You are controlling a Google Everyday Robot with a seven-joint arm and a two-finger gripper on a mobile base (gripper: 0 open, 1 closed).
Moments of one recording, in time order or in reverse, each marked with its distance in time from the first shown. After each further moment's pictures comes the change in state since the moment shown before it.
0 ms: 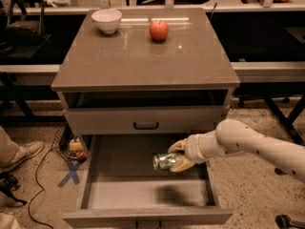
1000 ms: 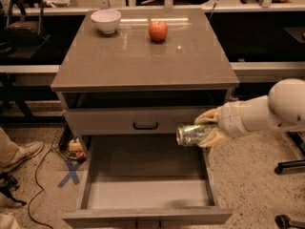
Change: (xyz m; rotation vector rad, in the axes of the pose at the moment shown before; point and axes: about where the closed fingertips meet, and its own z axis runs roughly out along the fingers) arm -0.059 -0.046 -0.176 0.125 0.063 -0.086
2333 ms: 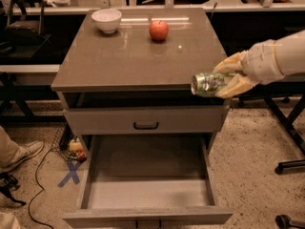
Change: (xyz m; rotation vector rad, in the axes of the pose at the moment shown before) arm -0.024 -0.117 -0.110 0.089 -0.037 0.006
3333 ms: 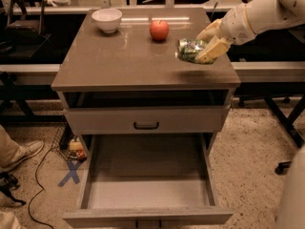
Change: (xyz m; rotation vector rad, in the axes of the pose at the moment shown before) arm -0.012 -0.116 0.046 -0.030 -0.034 0.171
